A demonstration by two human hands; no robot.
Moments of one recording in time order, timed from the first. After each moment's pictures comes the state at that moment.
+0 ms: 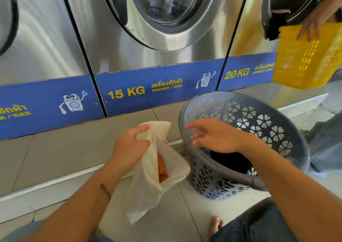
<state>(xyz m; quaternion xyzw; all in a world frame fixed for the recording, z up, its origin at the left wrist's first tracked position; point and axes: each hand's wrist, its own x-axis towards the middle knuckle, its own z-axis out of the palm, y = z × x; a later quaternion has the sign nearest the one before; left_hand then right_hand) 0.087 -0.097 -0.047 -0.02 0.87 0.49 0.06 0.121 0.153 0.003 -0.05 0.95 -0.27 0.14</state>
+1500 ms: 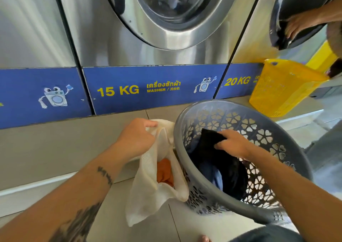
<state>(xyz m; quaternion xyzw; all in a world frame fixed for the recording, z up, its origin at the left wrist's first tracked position) 0.032 -0.053 -0.031 0.06 0.91 0.40 0.09 0.056 0.258 -0.064 0.12 0.95 -0.25 0.12</state>
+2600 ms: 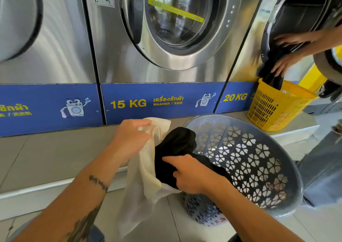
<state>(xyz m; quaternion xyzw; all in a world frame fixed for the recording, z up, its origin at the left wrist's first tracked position) 0.076 -0.092 0.019 0.01 0.85 0.53 0.03 0.133 0.096 -0.030 -0.14 0.97 -0.17 0.12</state>
